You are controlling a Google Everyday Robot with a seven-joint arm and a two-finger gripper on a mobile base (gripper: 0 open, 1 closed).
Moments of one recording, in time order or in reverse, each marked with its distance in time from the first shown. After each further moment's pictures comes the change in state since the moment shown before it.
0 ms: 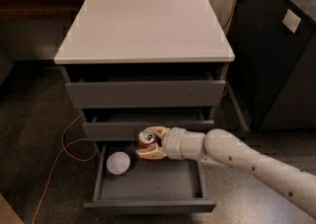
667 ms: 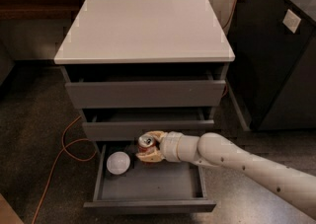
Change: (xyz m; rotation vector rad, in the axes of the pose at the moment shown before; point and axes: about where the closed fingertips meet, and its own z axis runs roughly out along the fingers) arm 0.040 -0.006 0.022 0.013 0.046 0.009
